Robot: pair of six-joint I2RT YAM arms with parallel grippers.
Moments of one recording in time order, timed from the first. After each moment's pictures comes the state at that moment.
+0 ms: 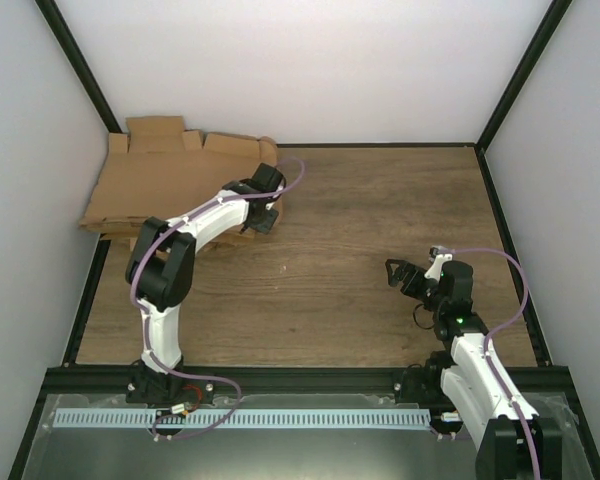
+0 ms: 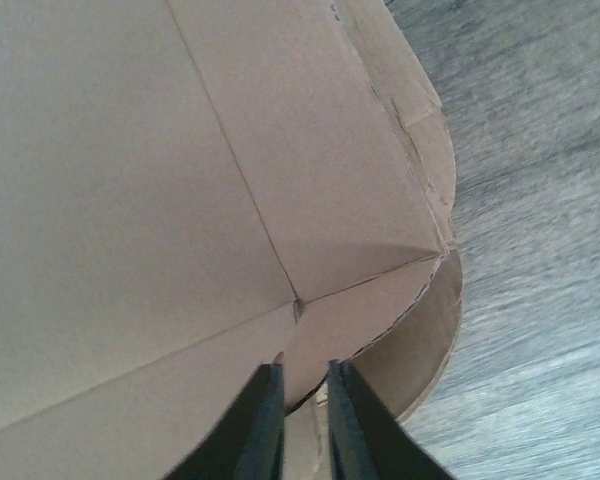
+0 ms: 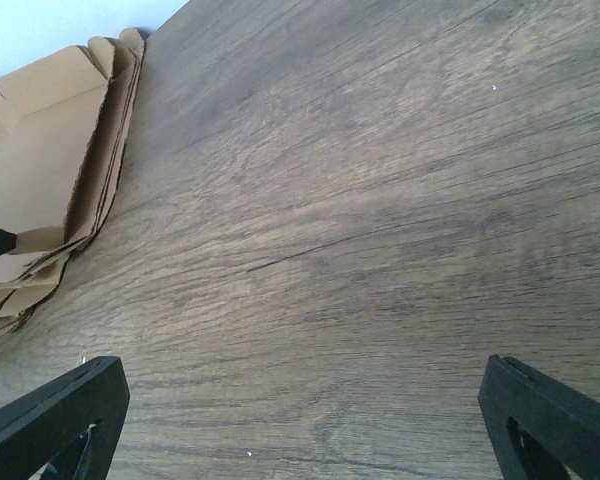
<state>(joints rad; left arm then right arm) -0.50 1.98 1.50 -0.69 -0.28 0.03 0.02 0.71 0.19 -0.01 -0.36 0.53</state>
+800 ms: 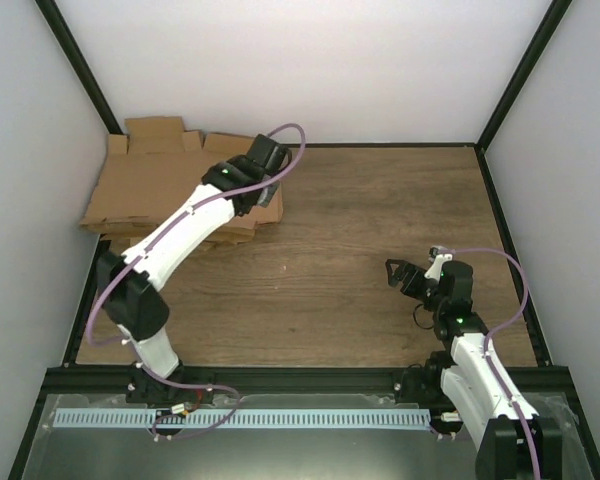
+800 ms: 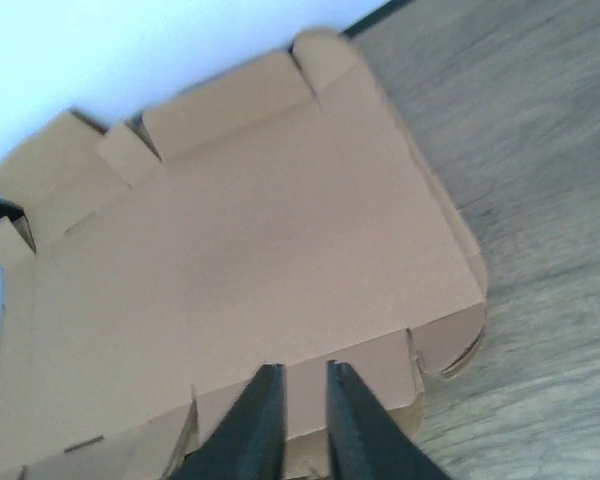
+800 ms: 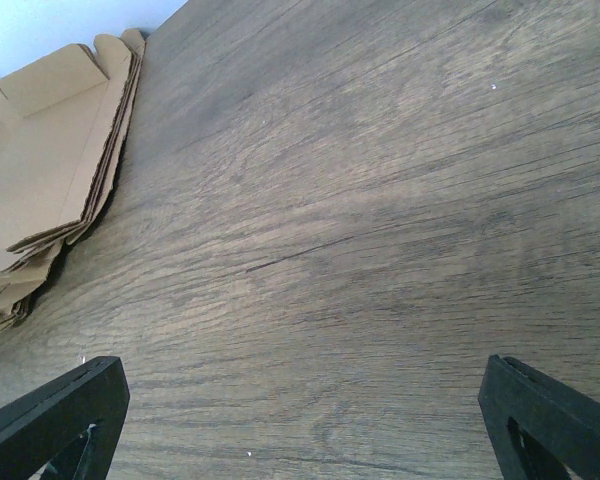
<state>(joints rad) -0.61 1.78 1.71 -0.88 -0.56 0.03 0.02 0.71 0.19 -0.01 -0.36 0.53</state>
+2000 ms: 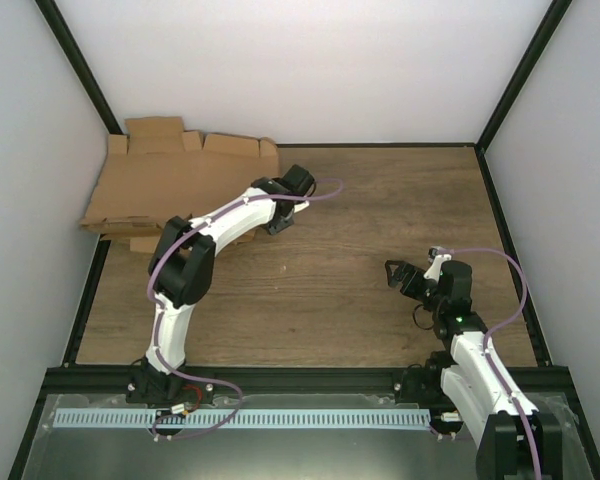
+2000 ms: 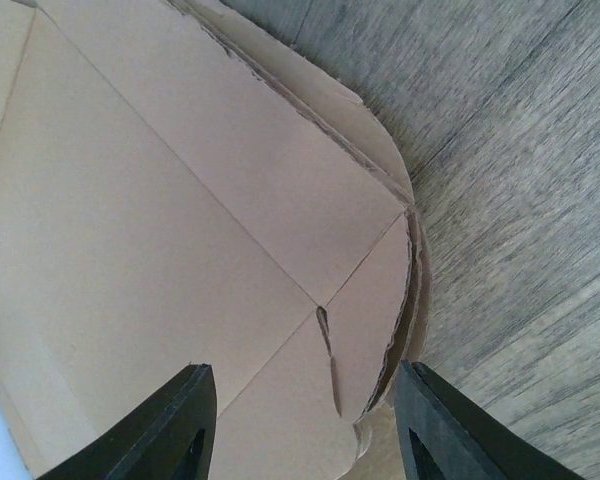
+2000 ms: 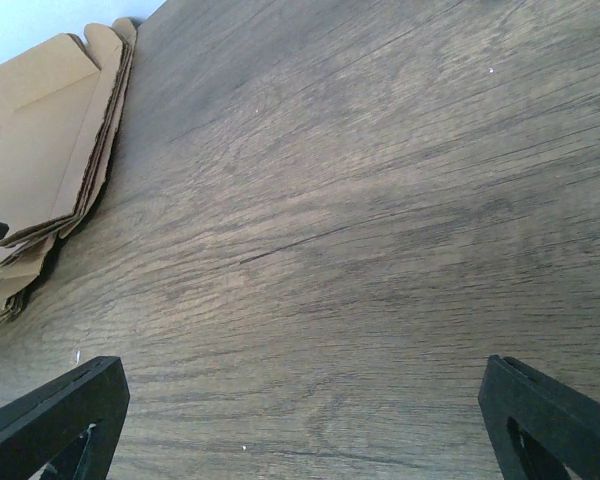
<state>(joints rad) -0.63 2.10 1.72 -0.87 -0.53 0.45 0.02 0.73 0.19 -0.01 -0.36 0.53</state>
